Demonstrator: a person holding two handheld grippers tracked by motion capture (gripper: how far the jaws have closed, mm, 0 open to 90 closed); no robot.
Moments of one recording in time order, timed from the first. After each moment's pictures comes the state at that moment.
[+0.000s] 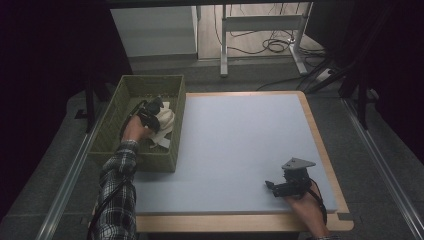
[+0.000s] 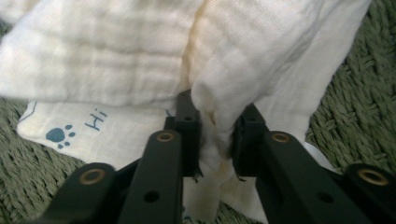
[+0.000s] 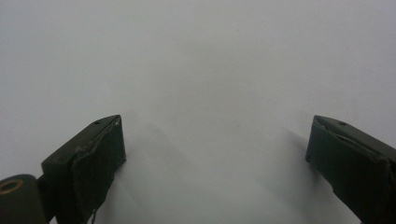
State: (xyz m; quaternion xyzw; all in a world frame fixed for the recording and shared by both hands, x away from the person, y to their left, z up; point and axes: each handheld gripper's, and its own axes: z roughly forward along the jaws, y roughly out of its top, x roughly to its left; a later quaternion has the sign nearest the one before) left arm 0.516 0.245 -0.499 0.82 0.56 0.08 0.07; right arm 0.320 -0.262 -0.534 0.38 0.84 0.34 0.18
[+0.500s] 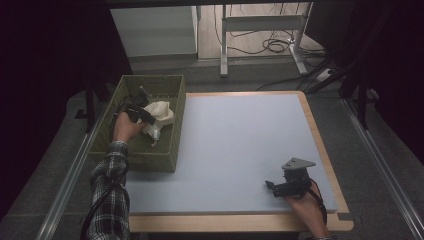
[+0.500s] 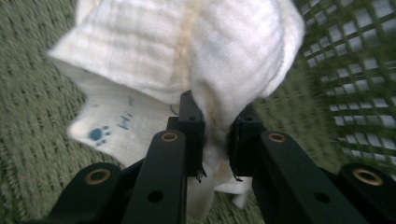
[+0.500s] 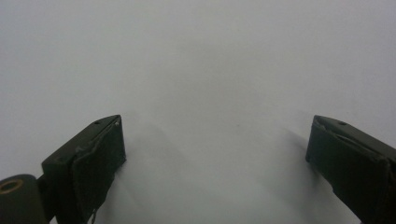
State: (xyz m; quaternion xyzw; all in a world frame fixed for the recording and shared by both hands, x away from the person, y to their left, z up) left arm 0.494 0.276 -0.453 0.79 0.58 0.08 0.20; right arm 0.320 -0.262 -0.534 0.38 0.84 0.34 0.18
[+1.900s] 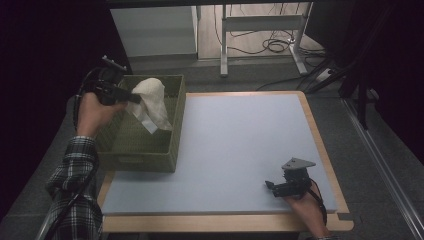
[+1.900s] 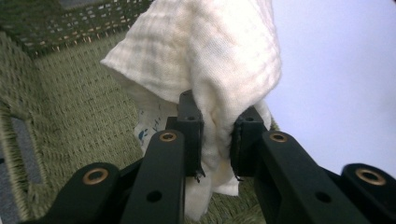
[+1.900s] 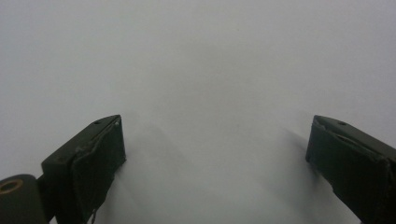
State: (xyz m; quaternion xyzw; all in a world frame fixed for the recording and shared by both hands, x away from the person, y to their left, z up) left arm 0.424 0.289 -0.306 0.79 0.53 0.11 0.30; right arm 0.320 -0.262 -0.534 0.38 0.84 0.34 0.18
